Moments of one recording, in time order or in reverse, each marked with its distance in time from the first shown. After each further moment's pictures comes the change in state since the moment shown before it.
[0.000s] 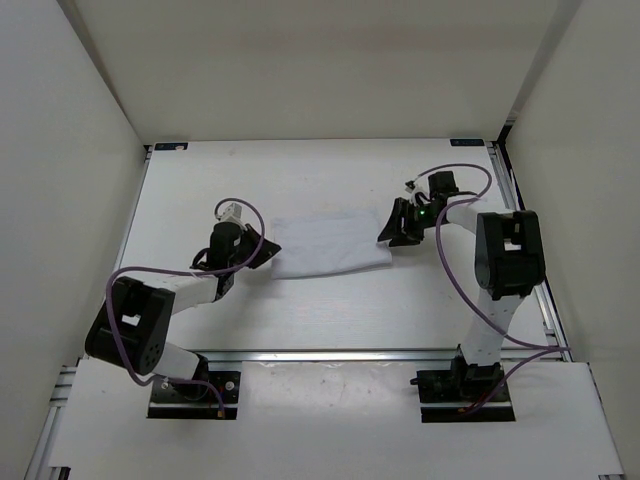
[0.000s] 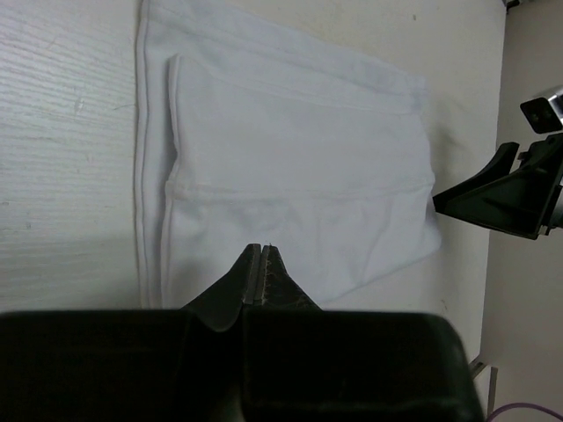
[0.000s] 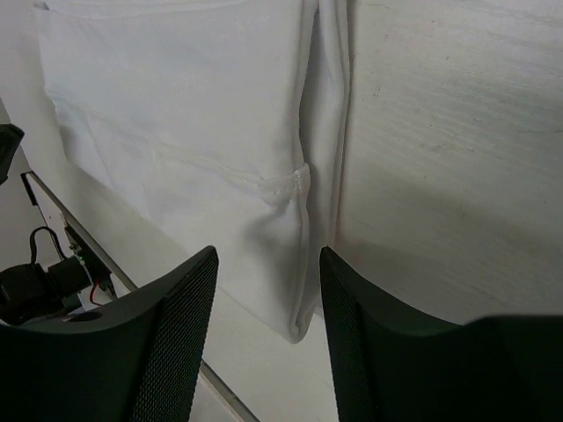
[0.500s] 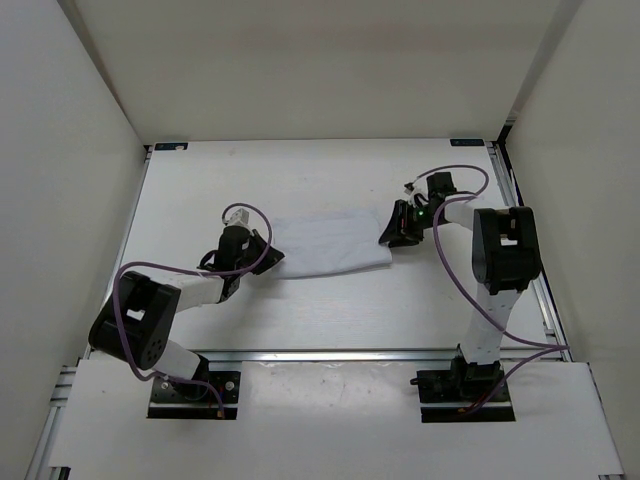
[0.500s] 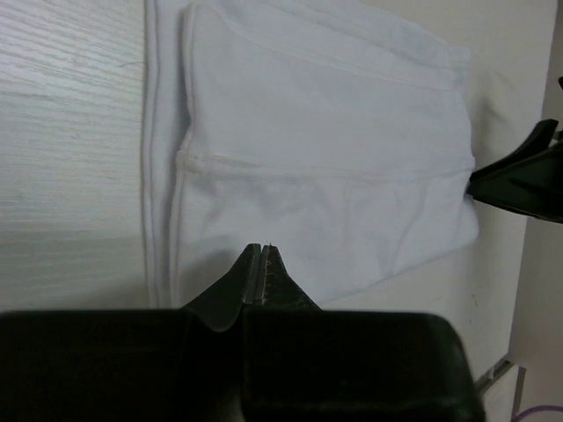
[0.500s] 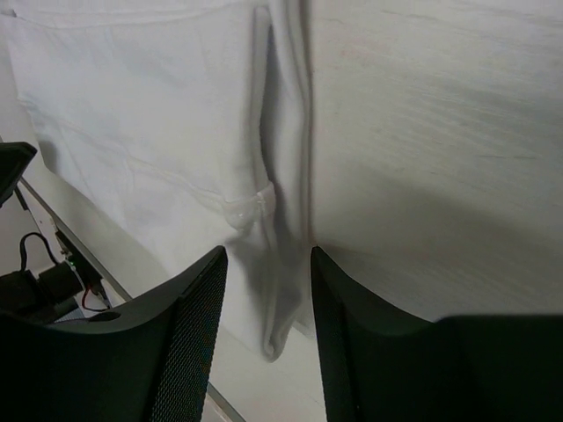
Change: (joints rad) left arm -0.059 0.048 0.000 -0.023 -0.050 0.006; right arm 0.008 0.064 0.028 -0.004 0.011 -0.008
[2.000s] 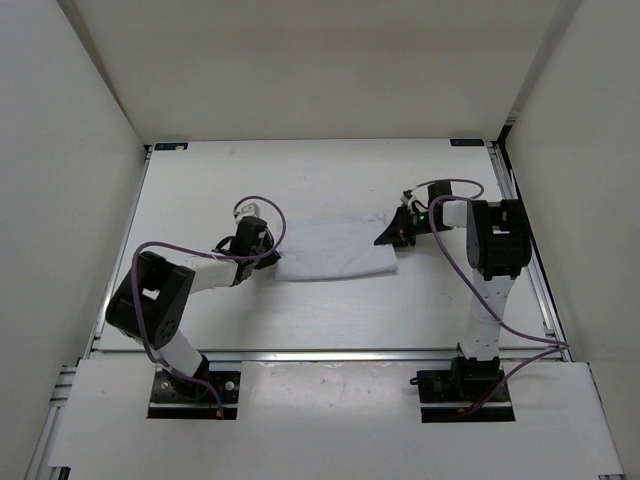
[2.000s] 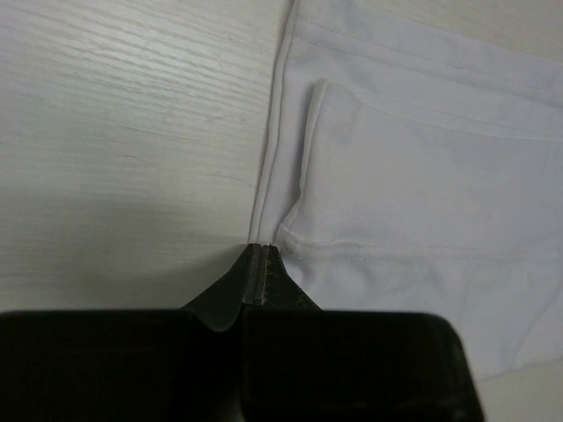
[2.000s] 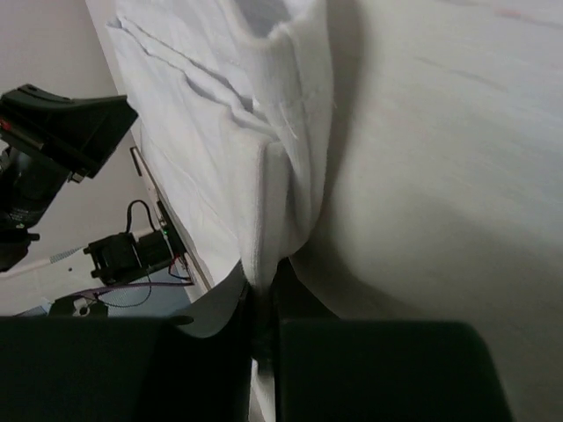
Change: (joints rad) left arm -0.040 0.140 0.174 -0.220 -0.243 0.155; right arm -0.029 0.157 0.002 0.154 -0.294 0.118
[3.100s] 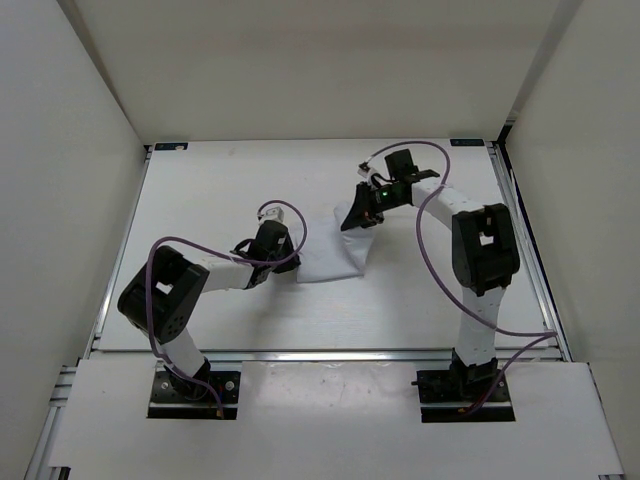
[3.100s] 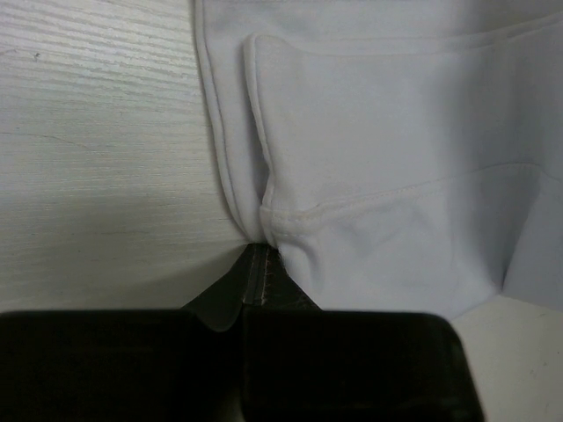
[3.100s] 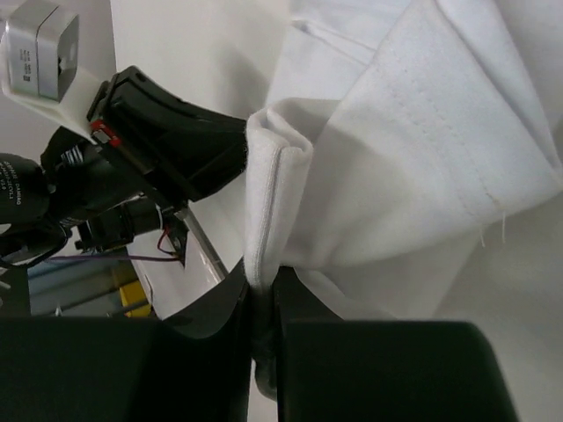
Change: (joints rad) left arm -0.153 0.064 0.041 0.042 0.037 -0.036; right arm 0.234 -0.127 0.247 -0.238 0.102 -0.046
